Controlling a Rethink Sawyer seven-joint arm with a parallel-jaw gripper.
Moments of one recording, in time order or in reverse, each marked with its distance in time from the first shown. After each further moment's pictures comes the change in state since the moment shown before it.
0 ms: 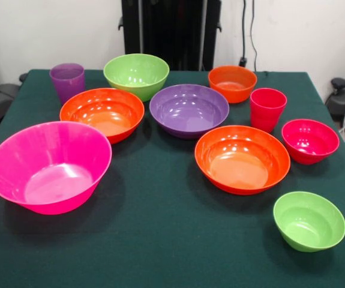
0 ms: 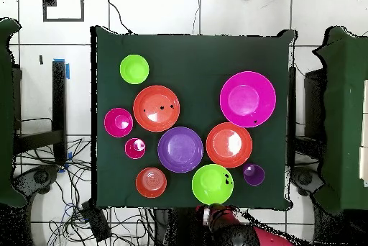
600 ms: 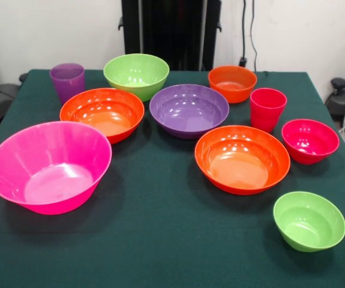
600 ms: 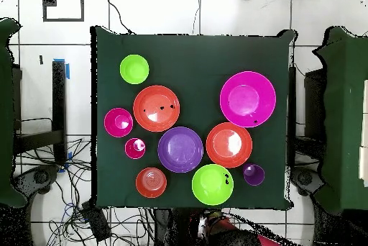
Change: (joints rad) arm 0.054 -0.281 0.024 -0.005 0.145 0.390 0.000
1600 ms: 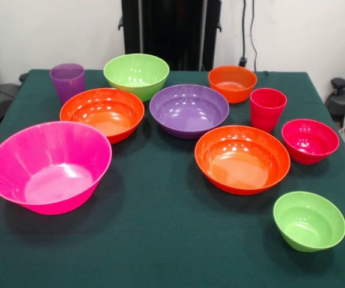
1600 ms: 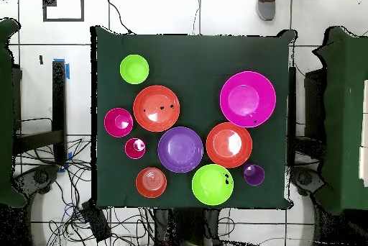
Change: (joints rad) arm 0.187 -0.283 -0.008 -0.412 0.095 0.852 0.000
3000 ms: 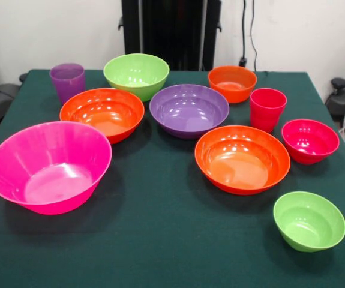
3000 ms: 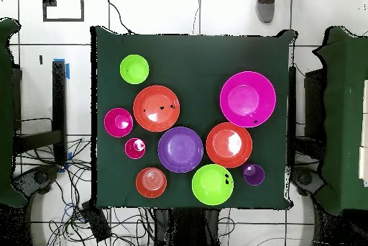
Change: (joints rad) arm 0.281 -0.037 -0.027 -0.208 0.153 0.071 0.249
